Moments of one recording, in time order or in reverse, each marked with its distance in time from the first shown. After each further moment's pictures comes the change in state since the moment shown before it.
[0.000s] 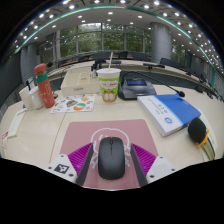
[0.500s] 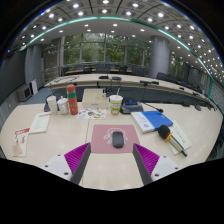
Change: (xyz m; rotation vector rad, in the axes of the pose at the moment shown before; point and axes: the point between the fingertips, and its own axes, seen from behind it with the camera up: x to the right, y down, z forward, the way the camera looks) arm -0.045 -0.014 -0.275 0.109 0.045 -0.058
